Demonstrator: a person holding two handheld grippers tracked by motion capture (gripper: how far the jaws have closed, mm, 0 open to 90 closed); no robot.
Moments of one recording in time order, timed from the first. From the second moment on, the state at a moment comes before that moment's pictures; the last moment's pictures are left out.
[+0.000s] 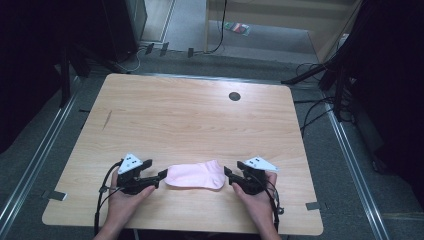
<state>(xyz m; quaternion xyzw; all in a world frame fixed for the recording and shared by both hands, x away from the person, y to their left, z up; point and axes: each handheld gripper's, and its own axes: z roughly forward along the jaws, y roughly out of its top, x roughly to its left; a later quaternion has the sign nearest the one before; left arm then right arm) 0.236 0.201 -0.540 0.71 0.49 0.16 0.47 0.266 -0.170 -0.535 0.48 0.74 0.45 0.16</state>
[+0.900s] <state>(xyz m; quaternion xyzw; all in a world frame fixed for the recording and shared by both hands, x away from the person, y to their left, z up) 0.212 0.327 -0.543 0.65 0.56 0.27 0.44 0.230 -0.325 -0.540 0.56 0.65 0.44 0.25</state>
